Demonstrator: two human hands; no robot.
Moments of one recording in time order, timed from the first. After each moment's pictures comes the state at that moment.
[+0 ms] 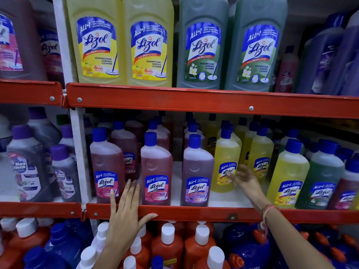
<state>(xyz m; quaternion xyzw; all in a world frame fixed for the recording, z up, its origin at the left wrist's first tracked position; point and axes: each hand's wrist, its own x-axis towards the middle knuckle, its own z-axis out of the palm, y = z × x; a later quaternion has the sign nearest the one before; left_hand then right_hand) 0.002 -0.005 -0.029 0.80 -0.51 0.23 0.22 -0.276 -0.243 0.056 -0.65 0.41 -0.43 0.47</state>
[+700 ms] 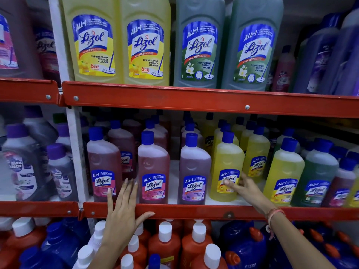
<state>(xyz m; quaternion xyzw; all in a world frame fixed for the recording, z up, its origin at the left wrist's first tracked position) 0.000 -0.002 -0.029 0.79 -0.51 0.24 0.23 -0.293 -0.235 0.052 -0.73 0.35 -0.35 0.48</state>
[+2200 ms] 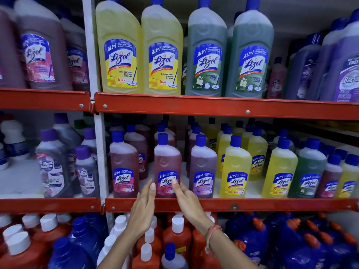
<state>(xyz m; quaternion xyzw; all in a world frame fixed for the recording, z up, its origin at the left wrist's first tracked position) -0.040 0.032 0.024 0.68 -0.45 -0.14 0.57 -0.167 -0.042 0.062 -0.74 0.35 -0.30 0.49</state>
